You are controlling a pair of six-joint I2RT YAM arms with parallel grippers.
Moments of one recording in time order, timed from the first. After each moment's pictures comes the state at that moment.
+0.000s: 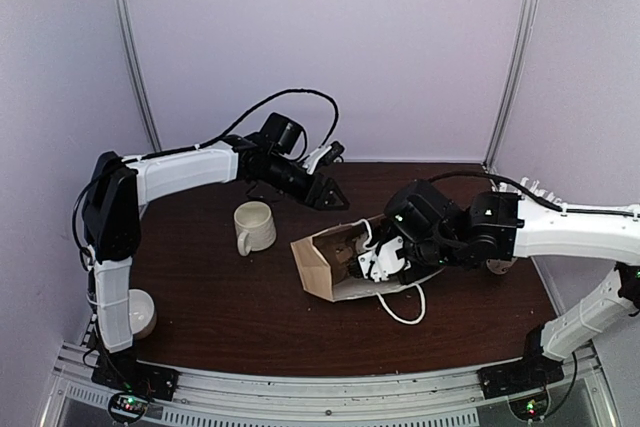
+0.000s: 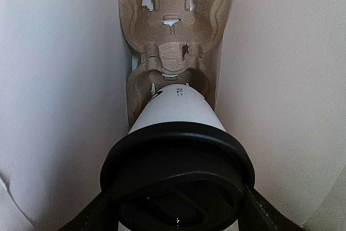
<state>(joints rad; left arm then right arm) -0.71 2.05 1.75 -0.48 0.63 -0.12 1.10 1.37 1.12 -0.67 0.47 -1.03</state>
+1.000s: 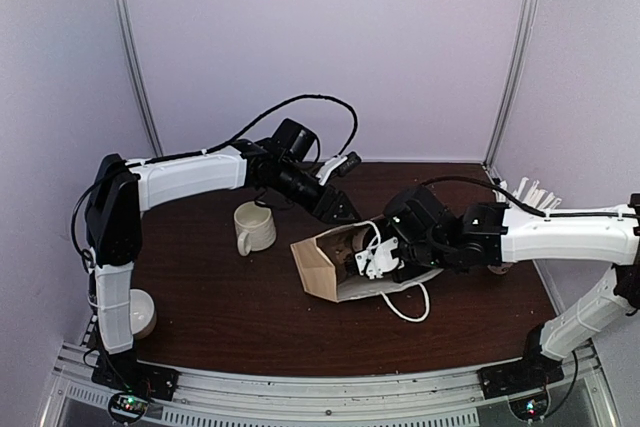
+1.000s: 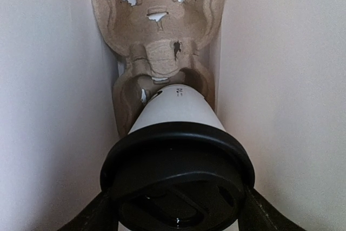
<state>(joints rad) -0.78 2.05 1.75 -0.50 0.67 -0.04 1.03 1.40 1.02 -0.47 0.45 -1.07</state>
